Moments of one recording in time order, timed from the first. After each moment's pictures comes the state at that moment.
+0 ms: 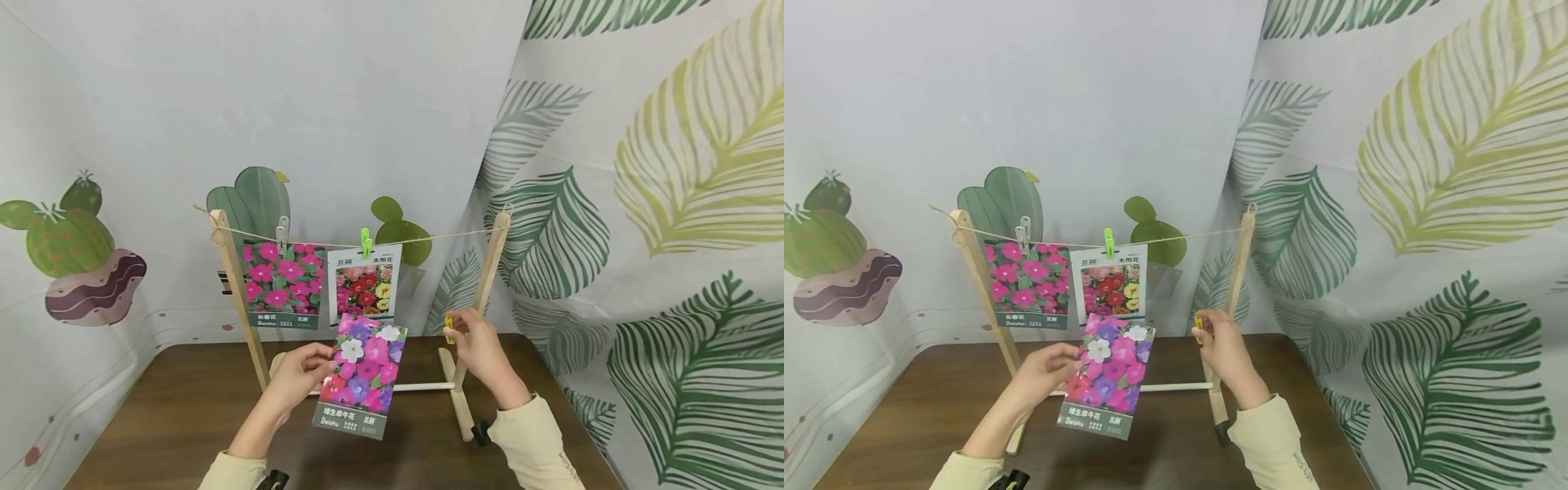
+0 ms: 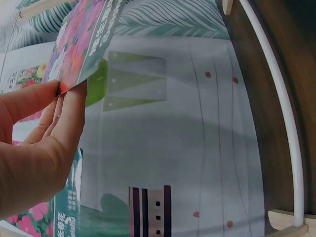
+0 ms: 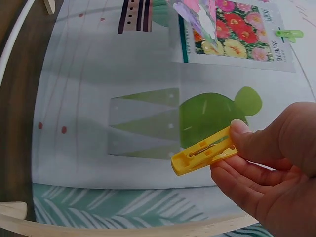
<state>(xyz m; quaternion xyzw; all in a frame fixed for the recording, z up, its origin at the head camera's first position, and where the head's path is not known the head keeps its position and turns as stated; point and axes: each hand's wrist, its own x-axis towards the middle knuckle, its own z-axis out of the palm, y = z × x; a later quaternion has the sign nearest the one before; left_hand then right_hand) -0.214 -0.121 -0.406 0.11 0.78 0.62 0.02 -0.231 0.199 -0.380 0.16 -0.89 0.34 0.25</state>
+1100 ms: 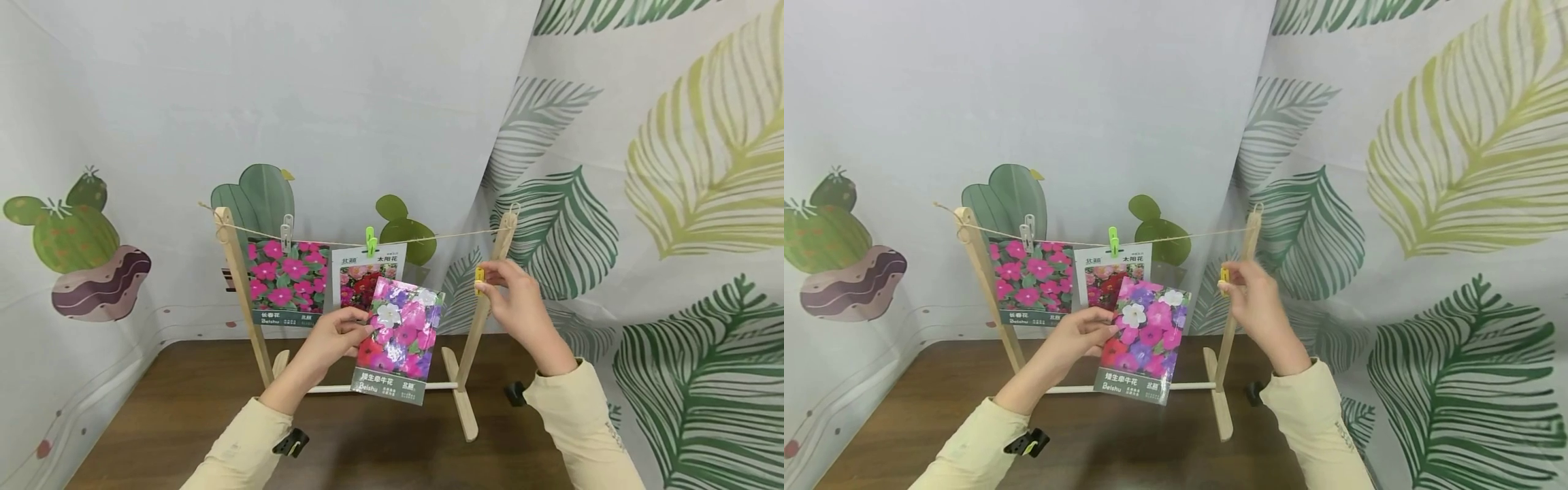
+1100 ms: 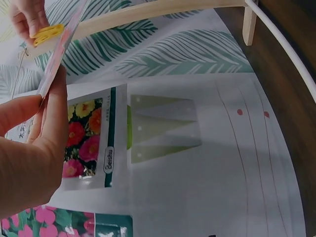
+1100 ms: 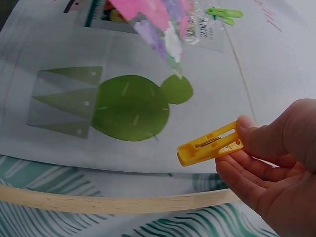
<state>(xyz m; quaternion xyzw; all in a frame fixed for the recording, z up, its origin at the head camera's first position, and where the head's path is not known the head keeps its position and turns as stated) -0.239 -0.079 -0.359 0.13 0.74 0.66 0.07 -0.231 0.226 -0.295 0.20 -0.87 0.30 0.32</state>
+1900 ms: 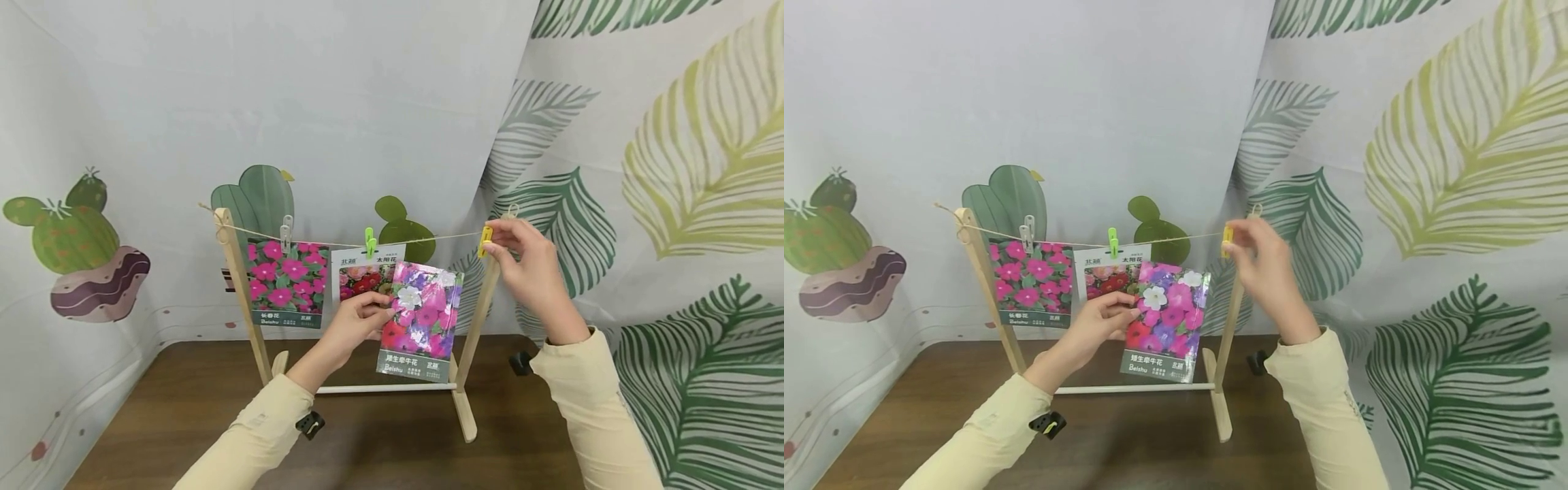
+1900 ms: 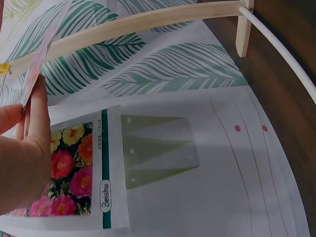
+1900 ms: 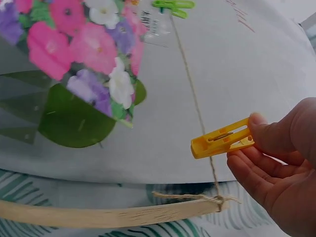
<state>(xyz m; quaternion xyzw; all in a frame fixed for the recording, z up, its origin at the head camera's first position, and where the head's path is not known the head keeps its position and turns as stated) -0.260 -0.046 -0.351 0.17 0.69 0.70 0.07 -0.235 0.226 -0.240 0.23 -0.83 0.33 0.39</state>
